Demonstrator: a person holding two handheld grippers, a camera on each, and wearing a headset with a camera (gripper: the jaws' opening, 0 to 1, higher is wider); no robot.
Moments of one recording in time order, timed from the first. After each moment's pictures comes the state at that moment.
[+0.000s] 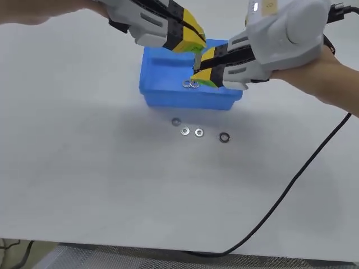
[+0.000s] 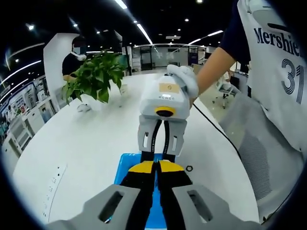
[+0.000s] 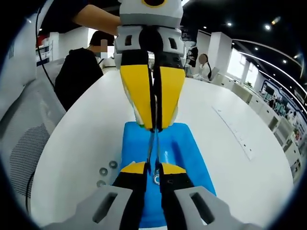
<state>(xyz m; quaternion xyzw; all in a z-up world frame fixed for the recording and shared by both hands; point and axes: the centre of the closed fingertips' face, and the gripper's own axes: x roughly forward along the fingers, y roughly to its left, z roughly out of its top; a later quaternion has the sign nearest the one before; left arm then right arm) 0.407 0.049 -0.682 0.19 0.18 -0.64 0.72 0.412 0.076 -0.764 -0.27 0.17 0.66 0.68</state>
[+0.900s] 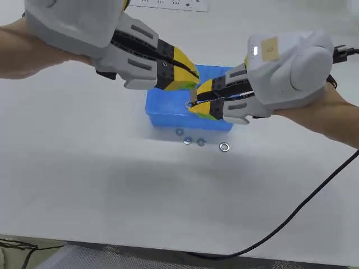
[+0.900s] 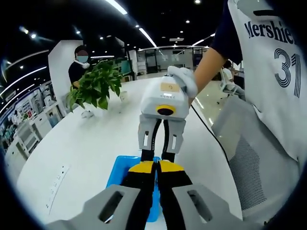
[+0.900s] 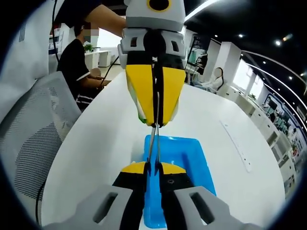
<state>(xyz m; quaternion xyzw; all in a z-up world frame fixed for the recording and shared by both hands) 0.345 0.054 -0.661 0.21 0.15 -0.62 0.74 0.352 0.081 -0.736 -0.30 0.14 0.67 0.67</state>
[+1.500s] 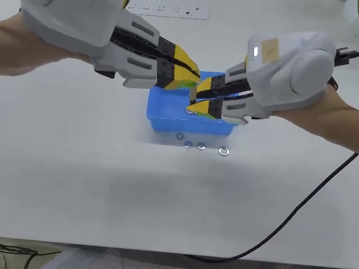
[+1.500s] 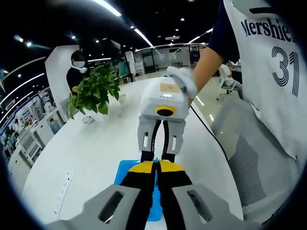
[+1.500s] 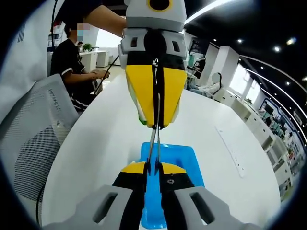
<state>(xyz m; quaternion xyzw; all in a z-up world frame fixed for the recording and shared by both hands) 0.343 0.056 -0.641 0.23 0.14 -0.62 0.74 0.352 0.085 -0.715 -0.31 0.11 0.66 0.68</state>
